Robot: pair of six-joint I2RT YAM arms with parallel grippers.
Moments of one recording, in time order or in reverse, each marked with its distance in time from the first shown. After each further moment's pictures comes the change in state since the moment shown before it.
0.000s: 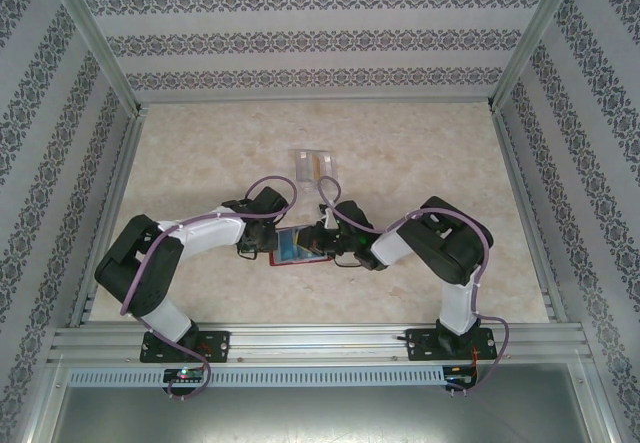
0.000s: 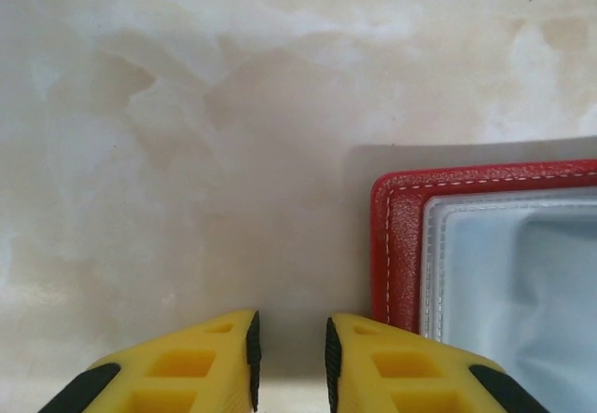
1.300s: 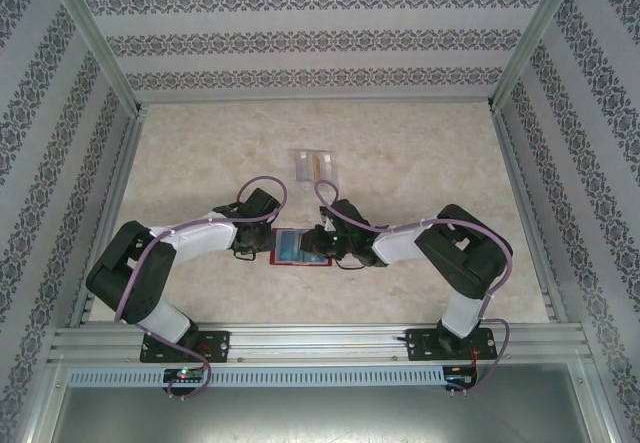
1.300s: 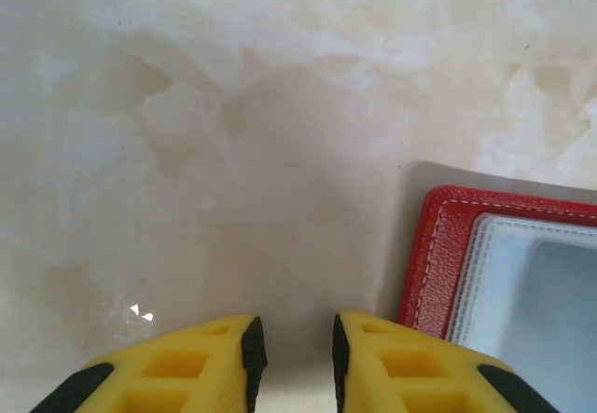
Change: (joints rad) left arm 0.035 -0.058 -0.085 0.116 0.053 -0.068; right arm 0.041 -0.135 0.045 -0.380 0.138 -0.130
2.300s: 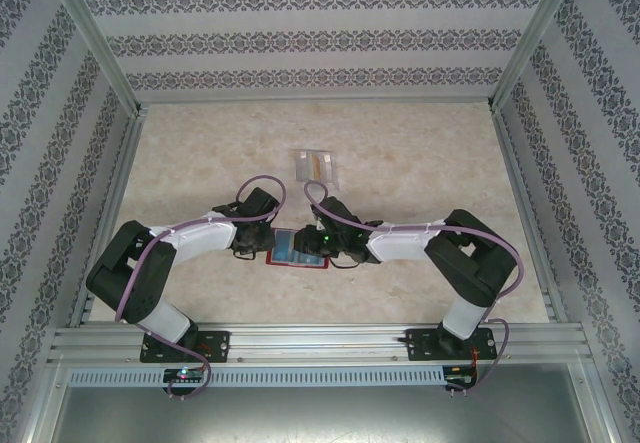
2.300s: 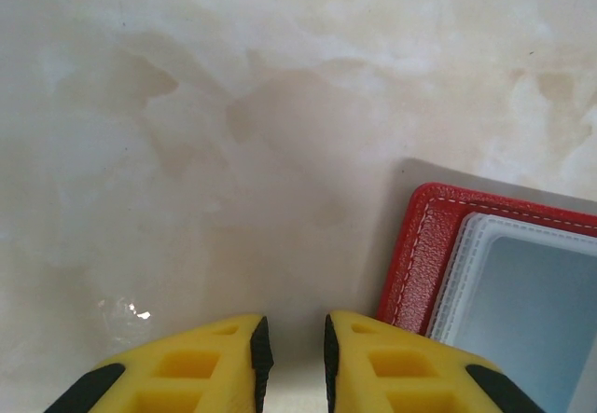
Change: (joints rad) left arm 0.006 0.003 0.001 0.003 0.010 -0.007; right arm 0.060 -0.053 0.104 -0.234 0.117 -0.081
